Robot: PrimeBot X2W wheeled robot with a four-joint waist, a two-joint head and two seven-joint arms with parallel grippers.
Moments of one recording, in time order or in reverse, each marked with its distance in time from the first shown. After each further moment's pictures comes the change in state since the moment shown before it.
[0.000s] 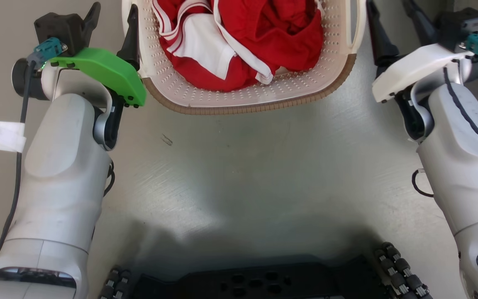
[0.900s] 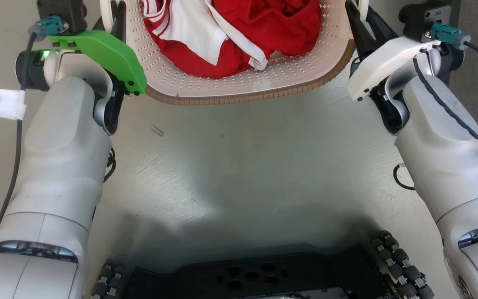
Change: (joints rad) left arm -0.140 -0.023 -0.037 0.238 -0.069 -0.029 0.029; right arm -0.117 0.066 0.070 0.202 0.010 0.022 -0.001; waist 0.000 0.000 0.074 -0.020
